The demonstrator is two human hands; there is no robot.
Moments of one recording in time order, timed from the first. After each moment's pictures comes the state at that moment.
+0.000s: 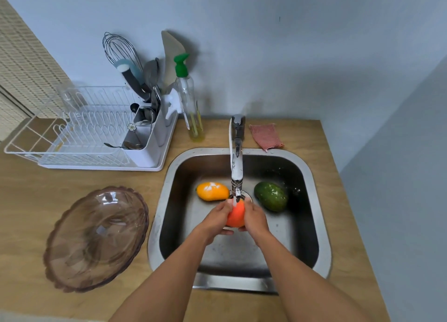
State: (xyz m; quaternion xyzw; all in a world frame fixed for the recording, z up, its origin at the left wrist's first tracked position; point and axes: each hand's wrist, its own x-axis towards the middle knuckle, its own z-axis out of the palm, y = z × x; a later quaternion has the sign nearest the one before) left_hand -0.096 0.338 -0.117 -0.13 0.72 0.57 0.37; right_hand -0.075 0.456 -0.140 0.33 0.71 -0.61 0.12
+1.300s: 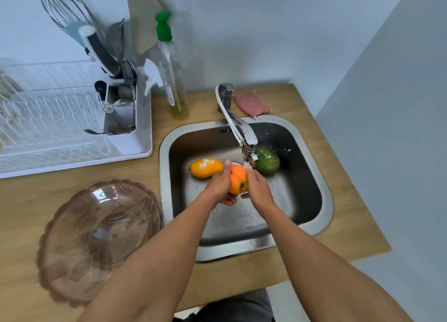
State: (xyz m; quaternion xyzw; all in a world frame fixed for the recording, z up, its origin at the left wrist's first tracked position) left_hand -0.122 0.309 -0.113 -0.05 0.74 0.52 0.44; right_hand -0.053 0.403 -0.104 0.37 0.70 -0.61 -0.01
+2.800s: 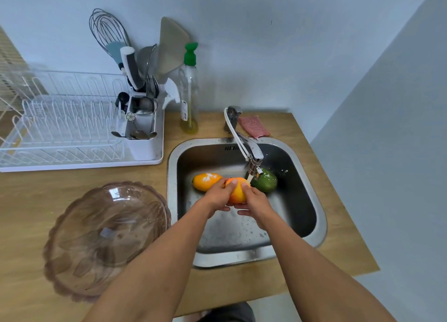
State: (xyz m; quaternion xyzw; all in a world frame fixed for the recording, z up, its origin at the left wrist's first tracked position) left_hand -0.116 0.284 -0.087 0.01 0.72 0.56 0.41; right_hand -0.049 0.393 -0.088 0.37 0.66 -0.65 0.07
